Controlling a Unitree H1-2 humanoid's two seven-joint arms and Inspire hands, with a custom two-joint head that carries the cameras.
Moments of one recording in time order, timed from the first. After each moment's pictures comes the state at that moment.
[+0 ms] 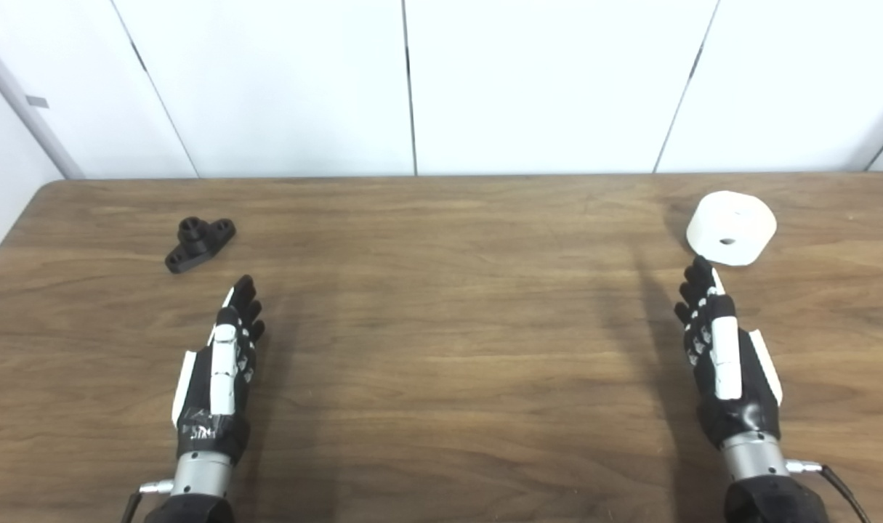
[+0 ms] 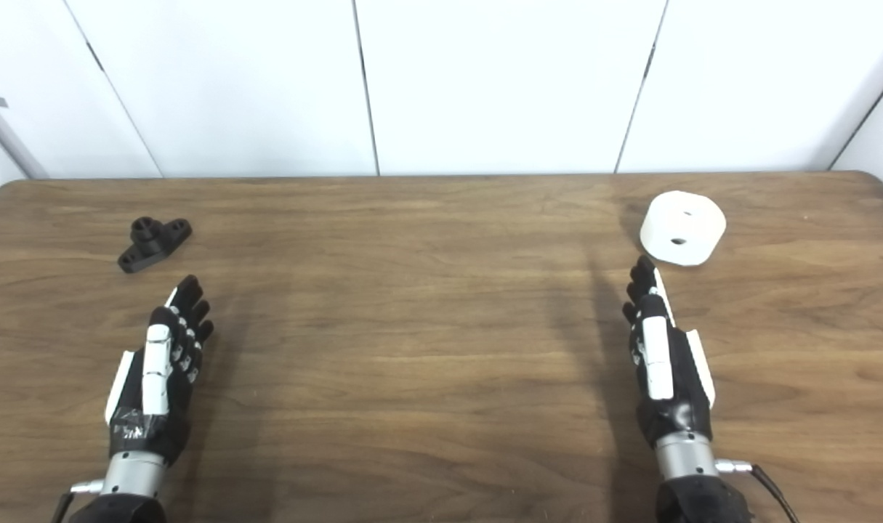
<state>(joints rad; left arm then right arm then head) 0.17 0.07 0.16 -0.27 -0.16 0.07 -0.04 0.11 -0.06 -0.09 -0.27 0.06 0.11 0.02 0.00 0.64</state>
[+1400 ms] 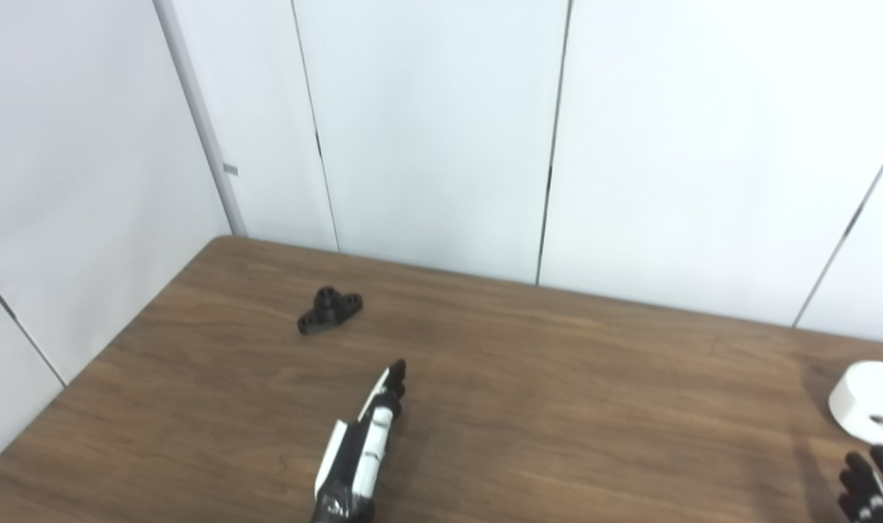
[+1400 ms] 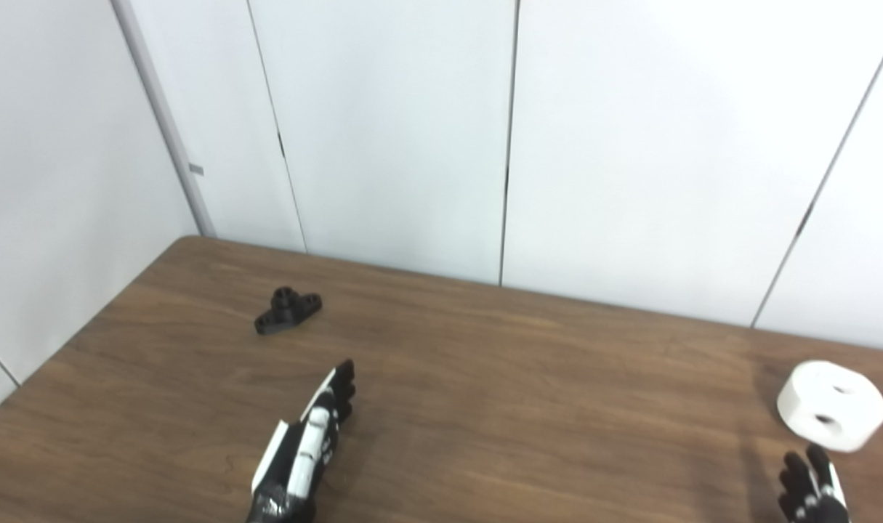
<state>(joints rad) 0.18 0.01 0.05 -0.21 -0.03 -0.05 0.01 0.13 -0.13 -0.14 -0.24 0.15 0.07 0.07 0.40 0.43</state>
